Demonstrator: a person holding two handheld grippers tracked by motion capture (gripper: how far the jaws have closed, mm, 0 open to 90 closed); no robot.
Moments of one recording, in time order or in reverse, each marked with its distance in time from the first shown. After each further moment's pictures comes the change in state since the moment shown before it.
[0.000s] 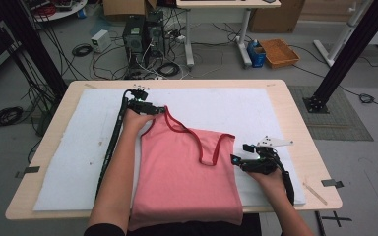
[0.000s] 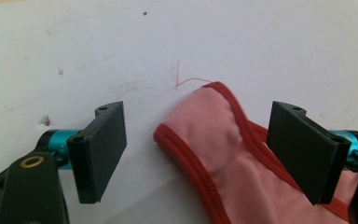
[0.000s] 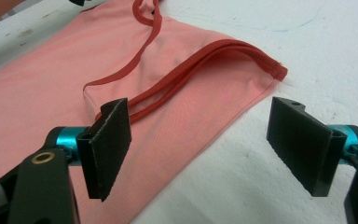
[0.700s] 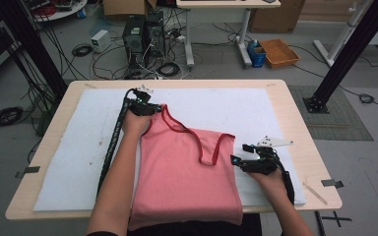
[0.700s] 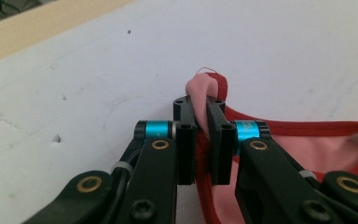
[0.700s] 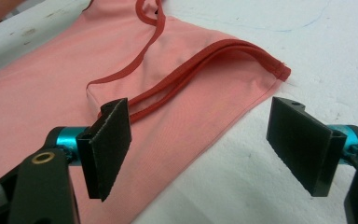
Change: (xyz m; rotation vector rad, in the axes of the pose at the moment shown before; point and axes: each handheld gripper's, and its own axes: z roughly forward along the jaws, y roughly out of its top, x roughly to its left) left arm -0.028 -0.001 -0.033 -0.060 0.033 0.207; right arm 0.000 0.000 0.000 0.004 0.009 -0.003
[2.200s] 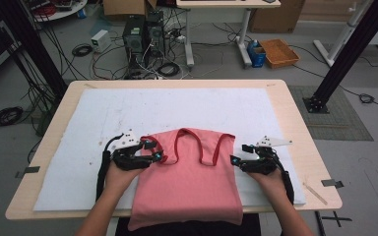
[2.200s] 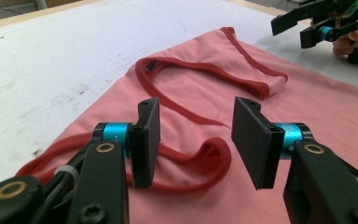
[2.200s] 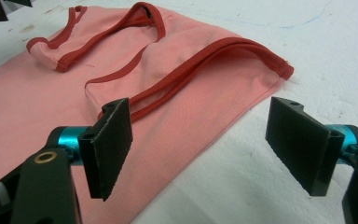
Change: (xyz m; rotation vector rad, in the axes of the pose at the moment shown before) left arm -0.115 -0.098 -0.094 -0.209 -0.208 0.094; right arm 0.000 0.000 0.001 0.011 0.002 -0.003
